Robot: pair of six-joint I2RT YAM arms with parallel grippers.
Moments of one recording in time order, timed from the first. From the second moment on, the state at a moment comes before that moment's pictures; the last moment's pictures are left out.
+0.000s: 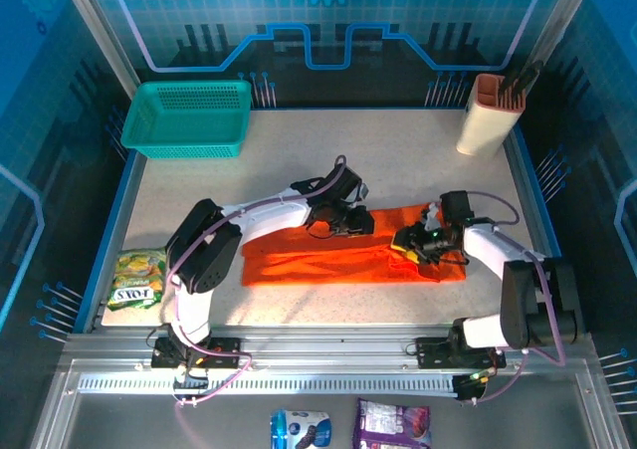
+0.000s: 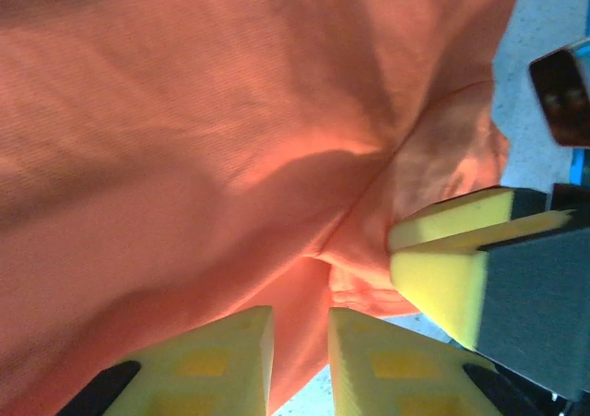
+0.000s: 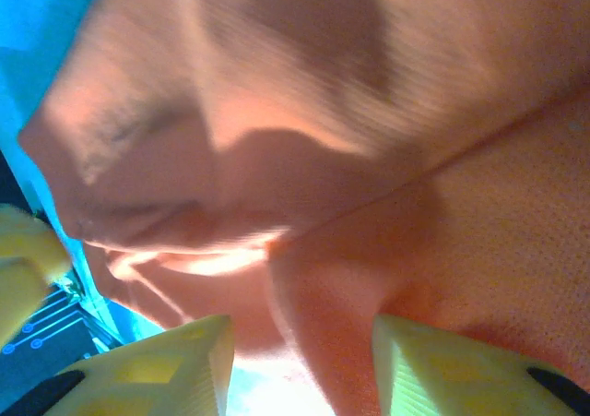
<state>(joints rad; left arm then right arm) -0.75 1.95 1.39 -0.43 0.41 -0.77 0.05 1.40 0.60 -0.46 -0.67 0.59</state>
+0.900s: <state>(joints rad) -0.45 1.68 1.01 -0.42 0.34 -0.76 0.04 1.47 0.63 -0.30 -0.82 0.66</state>
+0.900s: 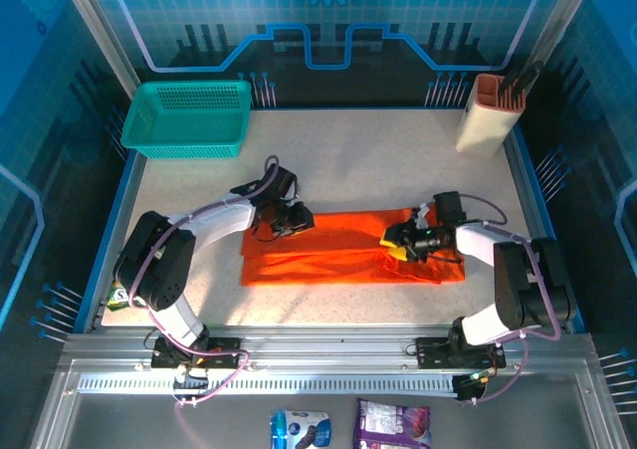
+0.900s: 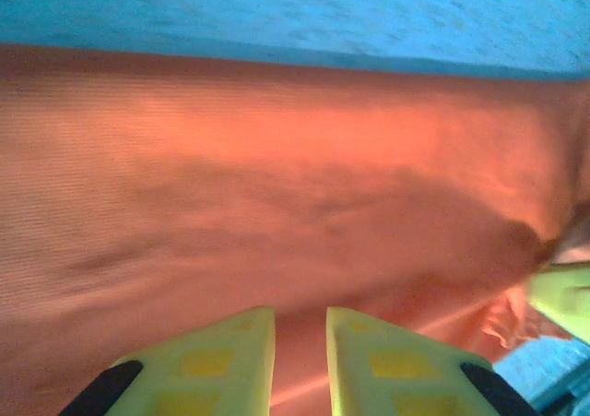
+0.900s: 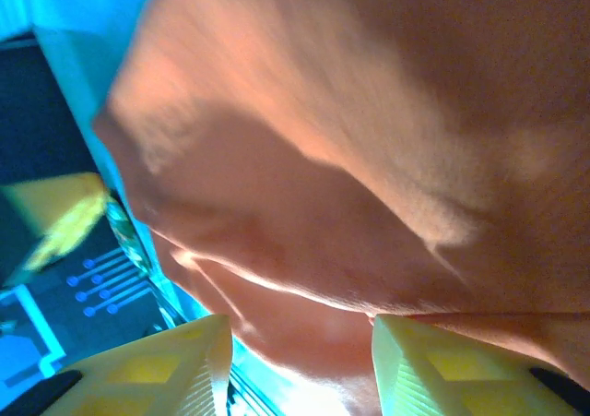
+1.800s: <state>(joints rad) -0.26 1.64 0.79 -0.32 0.35 -0.72 -0.28 1.91 1.07 -0.35 -0.74 0.52</state>
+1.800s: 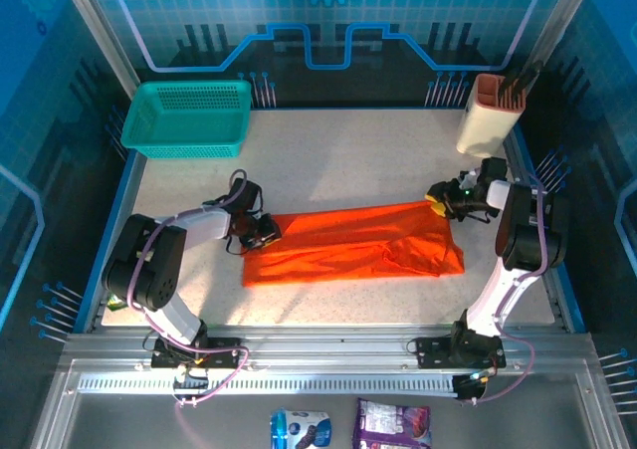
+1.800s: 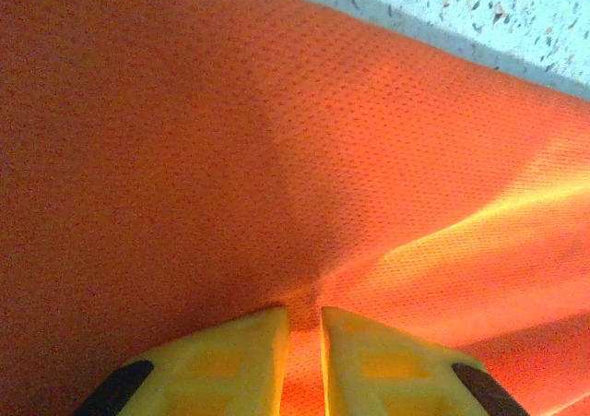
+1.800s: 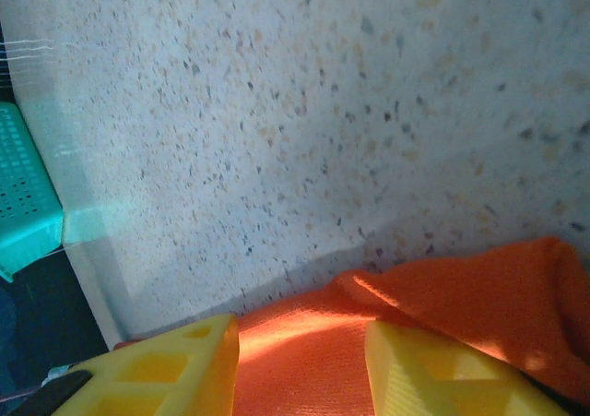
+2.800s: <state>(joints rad) -0.25 1.55 0.86 -0.45 0.37 -0.73 -0.26 1.56 0.76 -0.49 -0.61 0.46</state>
